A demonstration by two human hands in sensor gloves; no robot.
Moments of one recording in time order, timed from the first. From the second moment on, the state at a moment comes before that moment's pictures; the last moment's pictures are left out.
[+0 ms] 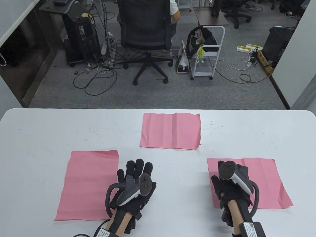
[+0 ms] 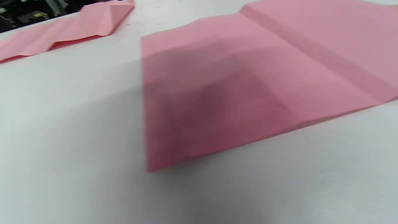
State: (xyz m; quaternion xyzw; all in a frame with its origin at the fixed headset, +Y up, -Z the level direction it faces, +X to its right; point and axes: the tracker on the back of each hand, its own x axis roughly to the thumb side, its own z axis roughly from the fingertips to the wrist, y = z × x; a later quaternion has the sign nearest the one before) left_hand -0.113 -0.720 -0.308 -0.14 -0.06 0.02 0.99; right_hand 0.264 -0.733 -0.333 -0.16 0.24 0.95 0.12
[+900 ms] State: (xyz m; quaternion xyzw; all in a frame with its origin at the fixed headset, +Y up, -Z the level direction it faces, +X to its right) left_hand -0.114 -0.723 -0.310 -0.15 -0.05 0.01 0.99; right_hand 0.341 -0.798 -0.311 -0.22 0.31 0.91 0.17
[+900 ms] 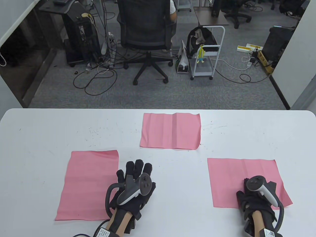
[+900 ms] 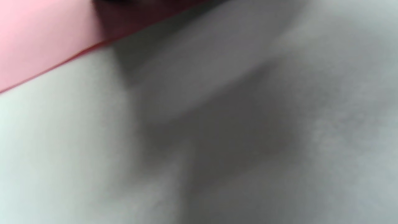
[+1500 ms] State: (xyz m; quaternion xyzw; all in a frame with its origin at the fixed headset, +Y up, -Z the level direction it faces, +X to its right) left_hand -0.114 -0.721 -0.310 -0.15 -0.06 0.03 0.99; right_hand 0.233 -0.800 -0.312 -0.15 0.33 0.92 0.12
